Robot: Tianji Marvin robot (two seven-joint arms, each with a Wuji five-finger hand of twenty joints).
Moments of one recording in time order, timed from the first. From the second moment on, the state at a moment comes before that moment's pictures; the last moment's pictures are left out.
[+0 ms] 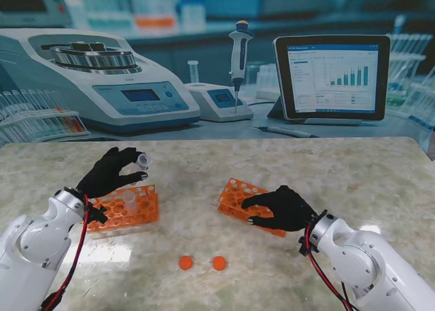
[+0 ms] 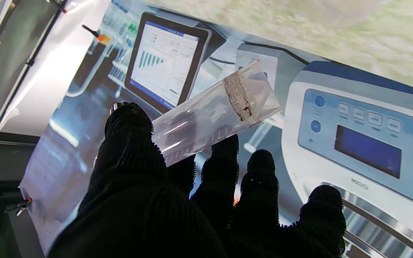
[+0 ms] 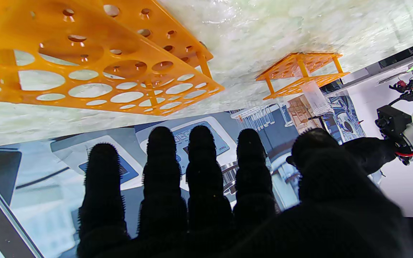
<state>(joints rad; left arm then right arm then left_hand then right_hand) 1.57 -1.08 -1.51 -1.54 0.50 -0.50 -0.08 -1.64 -1.05 1.31 -1.66 -0.80 -0.42 0.08 1.00 -0.10 -0.13 -0.06 0.52 0.05 0.63 0.85 0.63 0.12 0.10 0.19 0.35 0.13 0.07 0.24 0.01 0.34 0.05 0.25 0.57 -0.18 0.36 -0.05 0.53 -0.11 0.35 0.42 0.80 0.02 0.11 0.22 0.69 0.08 0.13 0.22 0.21 0.31 0.86 0.29</state>
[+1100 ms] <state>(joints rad) 1.51 -1.10 -1.28 -1.60 0.38 -0.46 -0.04 -1.66 -1.05 1.33 -1.67 -0.81 -0.43 0.07 1.00 -0.11 -0.15 -0.06 0.52 0.05 0.70 0.86 0.93 0.09 0.51 0.62 0.77 0.17 0.37 0.53 0.18 0.44 0.36 0.25 0.57 -0.18 0.36 -0.05 0.53 -0.11 0.35 0.42 0.80 0.02 0.11 0.22 0.69 0.08 0.13 0.22 0.21 0.31 0.86 0.30</state>
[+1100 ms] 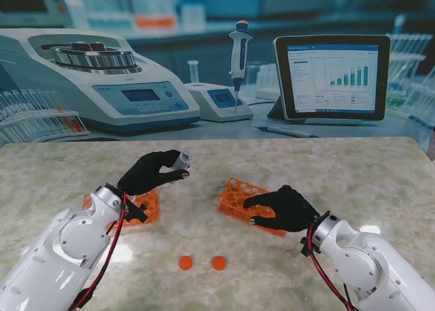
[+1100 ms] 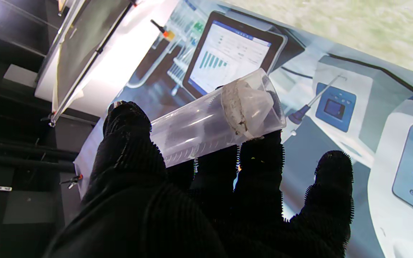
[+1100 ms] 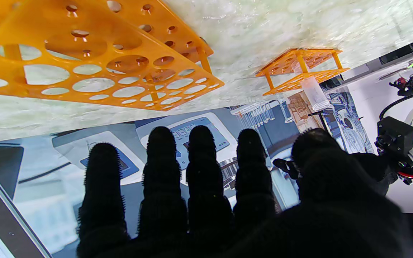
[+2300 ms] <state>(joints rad) 1.48 -1.12 -1.20 -1.57 0.23 -0.42 -0.05 -1.66 -1.05 1.33 -1.67 -0.81 -0.44 0.07 1.03 -0.36 0.01 -0.02 0.45 0.03 1.11 0.82 1.08 0.06 0.72 0.80 1.10 0.16 0.89 0.87 0.93 0.42 1.38 0.46 0.57 -0.18 0.36 -0.05 0.53 -0.11 0.35 0.42 0.80 0.02 0.11 0.22 0.69 0.08 0.13 0.22 0.22 0.31 0.86 0.31</state>
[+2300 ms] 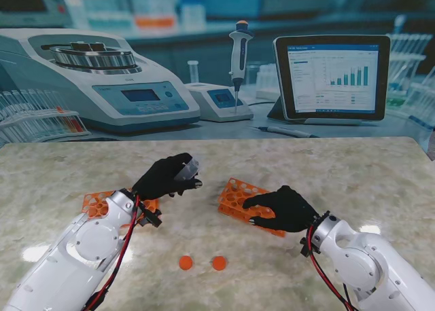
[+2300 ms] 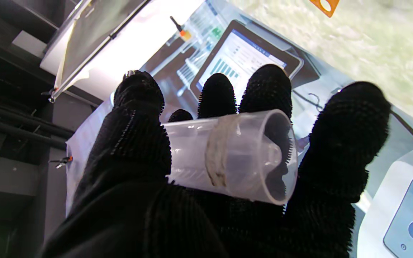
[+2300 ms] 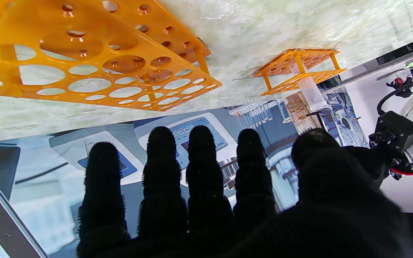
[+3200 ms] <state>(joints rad) 1.45 -1.12 -1.15 -1.51 0.26 -0.47 -0.03 -1.66 -1.05 1.32 -1.68 -0.80 -0.45 0.08 1.03 -0.22 -0.01 0.00 0.46 -0.02 1.21 1.41 1.01 0.01 0.89 1.02 0.97 0.16 1.11 1.07 0.84 0.40 1.61 0.64 0.57 -0.18 0.36 -0.05 0.53 -0.11 0.35 0.42 0.80 0.02 0.11 0.22 0.69 0.08 0.13 0.22 0.22 0.31 0.86 0.31</state>
